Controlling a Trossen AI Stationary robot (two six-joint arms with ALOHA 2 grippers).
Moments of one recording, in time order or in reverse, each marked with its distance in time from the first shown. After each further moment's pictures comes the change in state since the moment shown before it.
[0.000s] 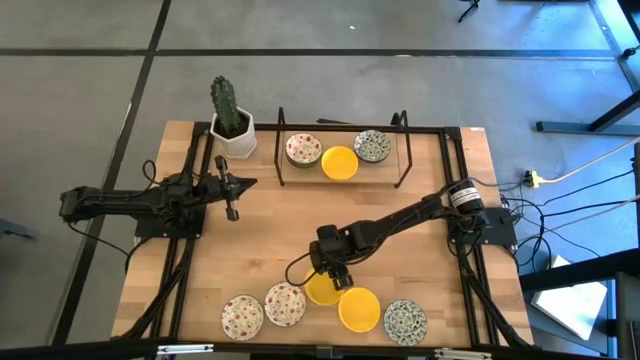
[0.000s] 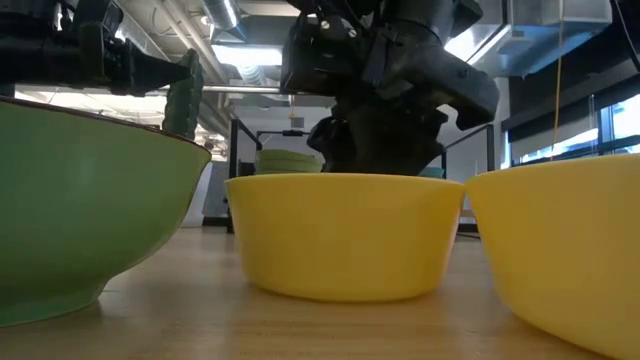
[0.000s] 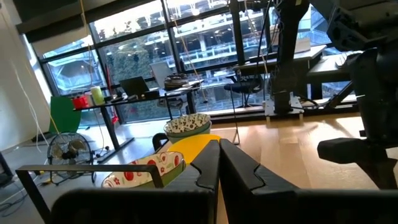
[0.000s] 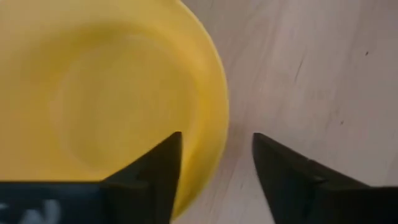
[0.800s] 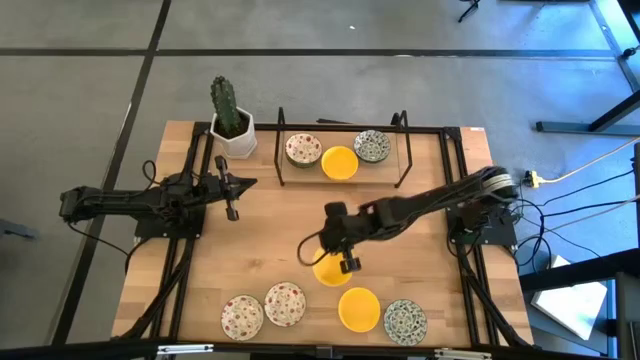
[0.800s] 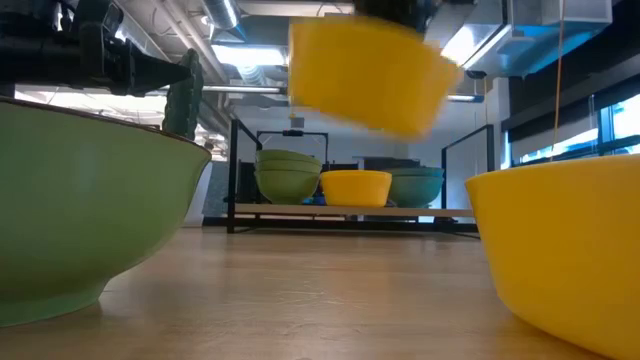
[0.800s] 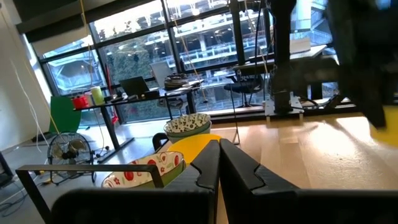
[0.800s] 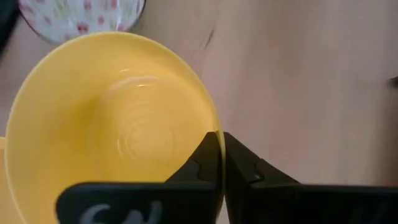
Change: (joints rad) left arm 0.000 0.000 0.000 0.000 0.000 0.000; right arm -0.041 -0.277 -0.002 -0.092 0.092 -0.040
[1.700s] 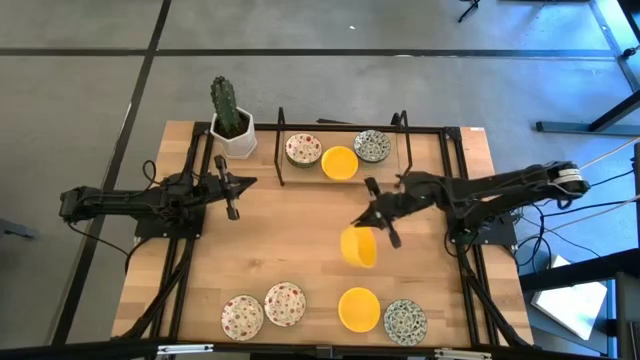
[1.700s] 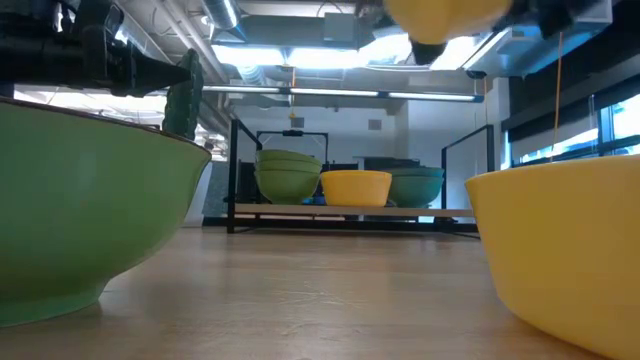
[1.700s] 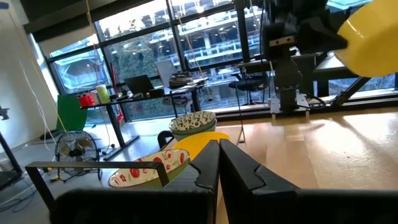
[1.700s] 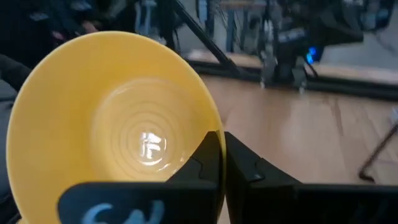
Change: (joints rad) left arm 0.000 0.000 0.000 -0.005 -0.023 0.010; right arm -0.187 -0.634 -0.774 0.861 -0.363 0.012
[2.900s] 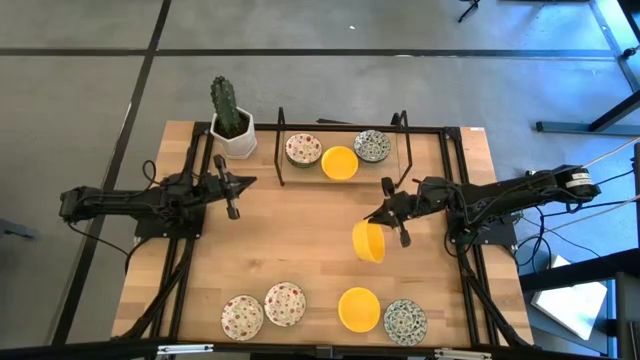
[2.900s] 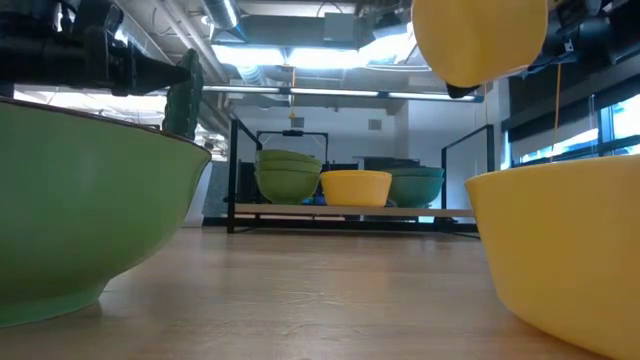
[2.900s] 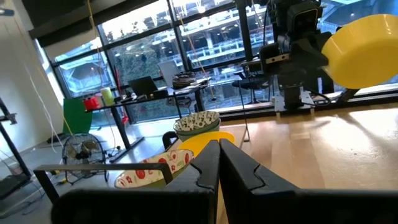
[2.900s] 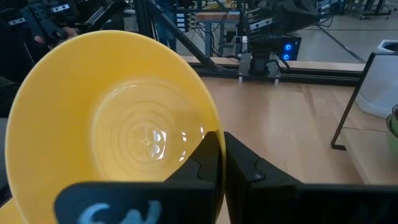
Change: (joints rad) left arm 0.000 0.000 0.000 0.003 -0.010 0.034; right arm -0.022 -0.159 -0.274 0.183 0.080 0.051
